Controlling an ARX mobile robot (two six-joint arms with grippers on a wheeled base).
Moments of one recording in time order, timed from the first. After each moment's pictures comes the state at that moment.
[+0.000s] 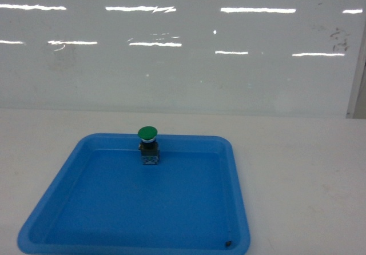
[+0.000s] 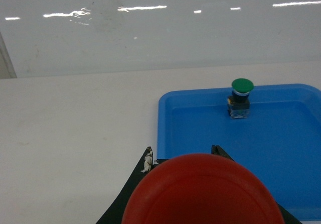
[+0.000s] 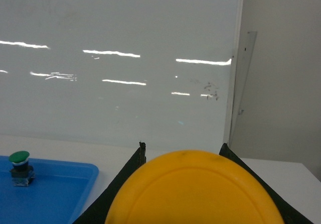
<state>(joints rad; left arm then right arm) -0.26 0.66 0.01 0.42 -0.31 0.01 0.43 0.09 -0.01 0.25 0.40 -0.11</state>
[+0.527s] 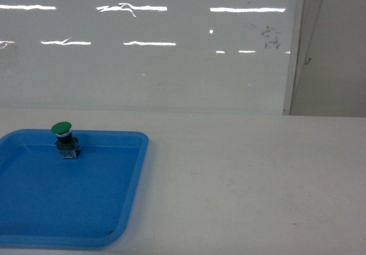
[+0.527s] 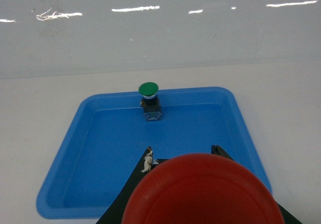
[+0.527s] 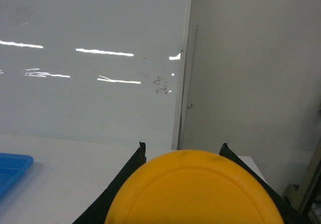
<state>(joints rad) -0.26 0.66 0.01 0.42 -0.31 0.01 0.43 0.09 -0.01 0.25 0.40 -0.11</state>
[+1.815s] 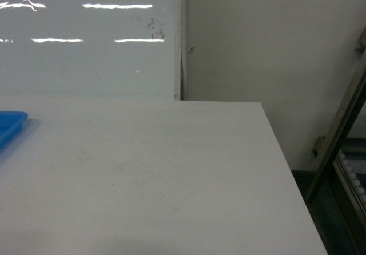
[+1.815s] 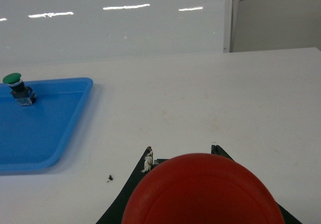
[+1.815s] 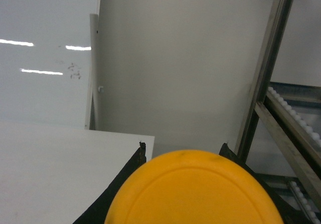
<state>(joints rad) -0.26 0.66 0.01 0.42 -0.31 0.01 0.43 0.09 -0.01 0.25 0.40 -0.11</state>
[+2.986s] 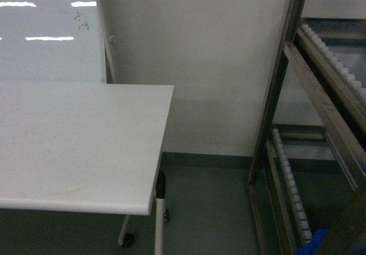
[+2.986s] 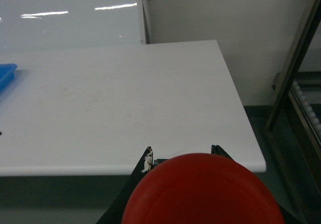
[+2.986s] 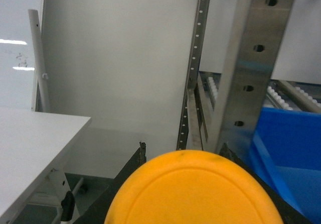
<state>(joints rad) -0.26 0.66 0.01 0.42 -0.31 0.01 0.43 0.09 -0.01 0.25 0.40 -0.11</state>
